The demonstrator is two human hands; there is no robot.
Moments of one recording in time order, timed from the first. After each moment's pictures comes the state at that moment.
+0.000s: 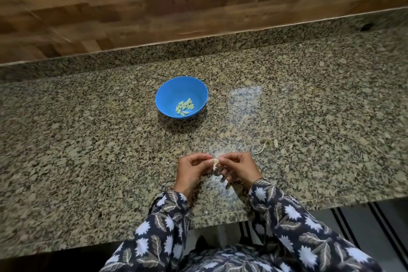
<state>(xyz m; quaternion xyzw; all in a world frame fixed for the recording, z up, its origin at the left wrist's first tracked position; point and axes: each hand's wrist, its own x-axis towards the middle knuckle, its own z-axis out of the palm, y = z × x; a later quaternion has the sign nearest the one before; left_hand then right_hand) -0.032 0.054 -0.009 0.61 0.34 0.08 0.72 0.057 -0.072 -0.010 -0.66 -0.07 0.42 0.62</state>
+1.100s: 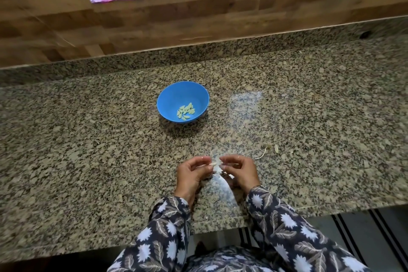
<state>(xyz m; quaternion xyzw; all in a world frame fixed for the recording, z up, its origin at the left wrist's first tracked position) -0.034 0.051 -0.010 0.57 0.37 0.10 0.73 0.055 -0.068 -0.020 -0.73 -0.07 0.31 0.60</state>
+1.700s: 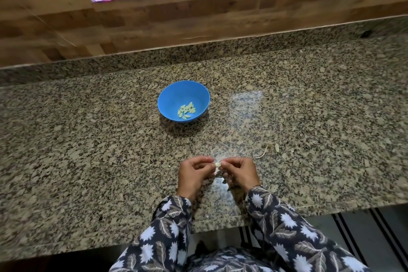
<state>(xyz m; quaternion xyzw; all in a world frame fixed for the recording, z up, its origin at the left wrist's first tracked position) -0.032 0.050 -0.008 0.63 0.35 0.10 0.68 0.050 -0.065 -0.019 -0.70 -0.02 0.34 0.63</state>
